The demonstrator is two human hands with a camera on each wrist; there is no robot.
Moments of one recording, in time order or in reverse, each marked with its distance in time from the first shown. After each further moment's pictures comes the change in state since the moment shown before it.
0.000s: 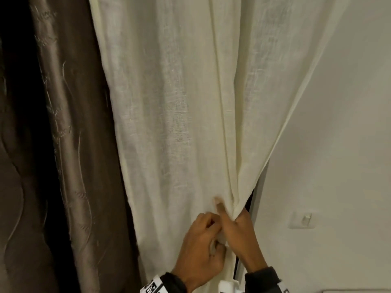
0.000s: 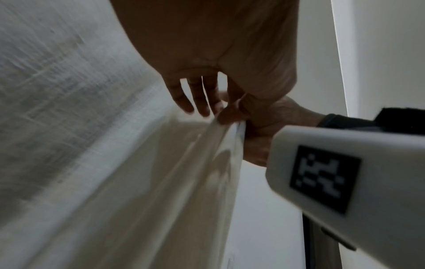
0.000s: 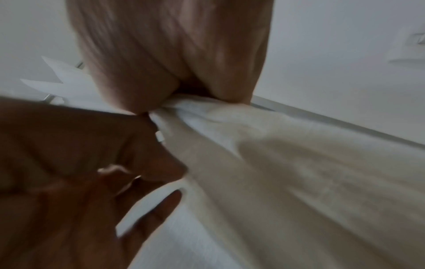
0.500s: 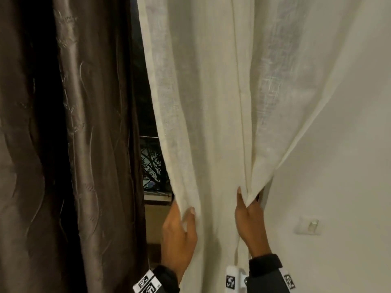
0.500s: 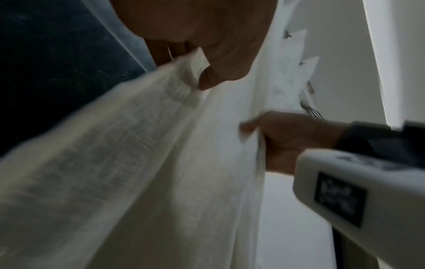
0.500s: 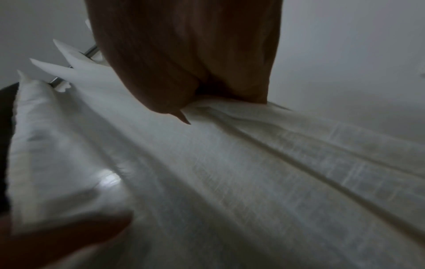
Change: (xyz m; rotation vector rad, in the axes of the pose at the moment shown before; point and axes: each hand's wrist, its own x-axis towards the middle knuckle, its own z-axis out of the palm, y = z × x) left_hand 0.004 -0.016 -0.028 -0.026 0.475 -0.312; right_hand 0.022 -0.016 -0.005 -0.064 0.059 -0.021
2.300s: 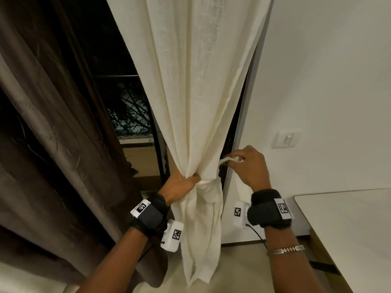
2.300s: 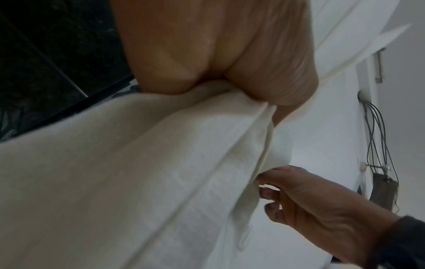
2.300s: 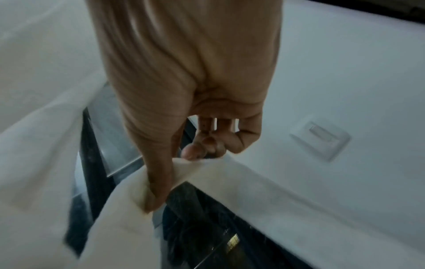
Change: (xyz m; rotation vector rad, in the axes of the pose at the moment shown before) left_hand -0.050 -0.023 0.029 -0.139 -0.809 -0.558; right_hand -0.020 0.117 -0.090 -0.547 -0.112 0.010
